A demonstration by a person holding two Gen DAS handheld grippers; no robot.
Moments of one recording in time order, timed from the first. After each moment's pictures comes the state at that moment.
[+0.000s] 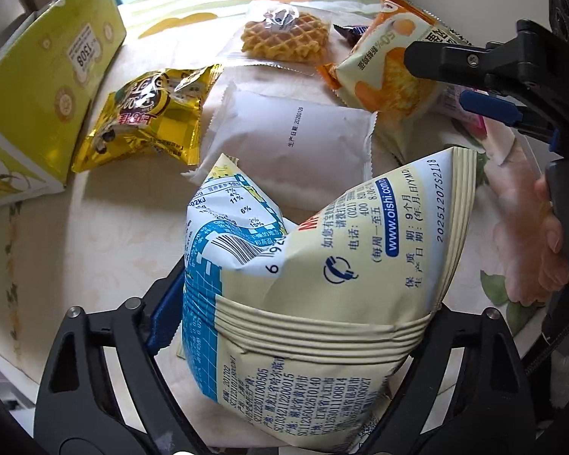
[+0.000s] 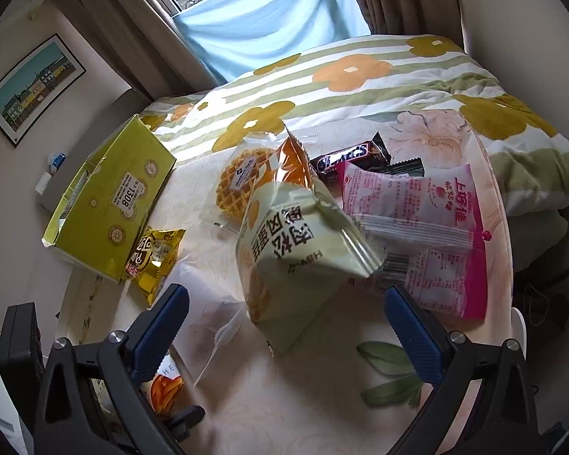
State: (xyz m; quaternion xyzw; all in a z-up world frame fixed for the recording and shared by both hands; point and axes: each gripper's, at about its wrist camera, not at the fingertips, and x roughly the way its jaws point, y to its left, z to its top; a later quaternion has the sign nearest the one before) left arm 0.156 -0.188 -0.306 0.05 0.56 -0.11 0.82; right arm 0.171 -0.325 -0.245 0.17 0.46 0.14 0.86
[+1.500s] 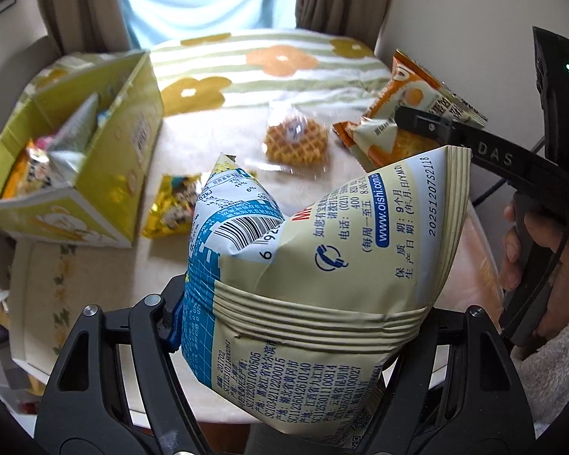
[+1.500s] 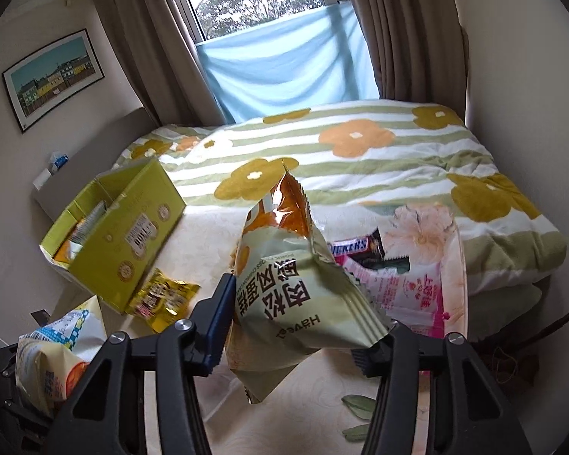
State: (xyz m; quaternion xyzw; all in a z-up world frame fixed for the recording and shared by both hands) left arm 0.127 -0.165 -0.188 0.02 0.46 -0.11 0.88; right arm 0.164 -0.314 -0.166 0.10 0.37 0.13 0.92
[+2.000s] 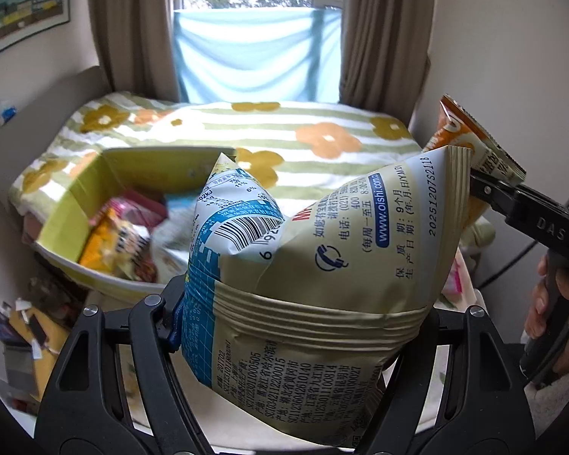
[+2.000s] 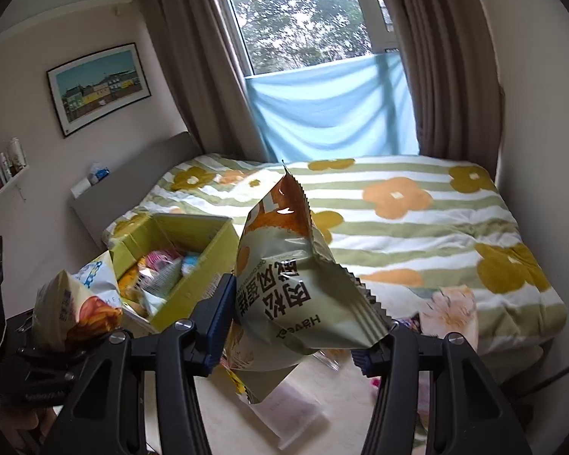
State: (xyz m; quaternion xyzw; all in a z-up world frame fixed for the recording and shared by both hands) left arm 0.146 -0.081 -0.084 -0.01 0.36 -0.04 0.93; right arm 0.169 -0.254 -0.063 0.07 0.30 0.19 0.93
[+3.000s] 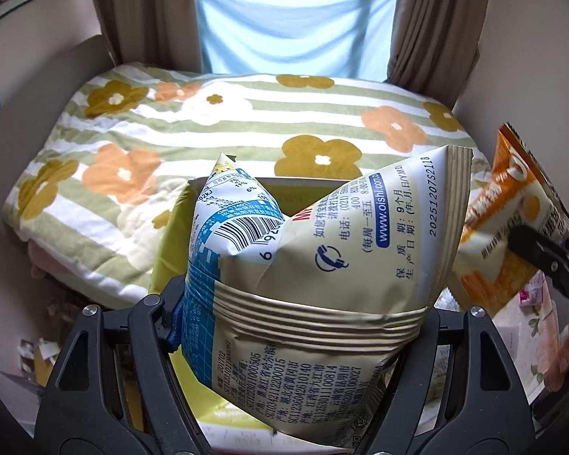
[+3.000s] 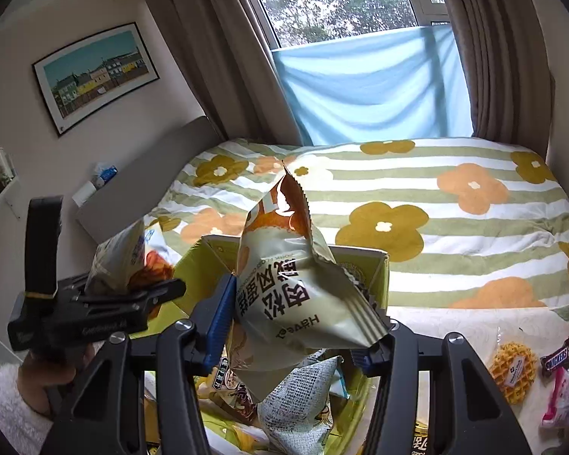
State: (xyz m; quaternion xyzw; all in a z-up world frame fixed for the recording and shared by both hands) left arm 0.365 0.184 -0.120 0.00 0.44 -0.06 0.90; right arm 0.293 -0.012 -0.080 0.11 0.35 0.20 0.91
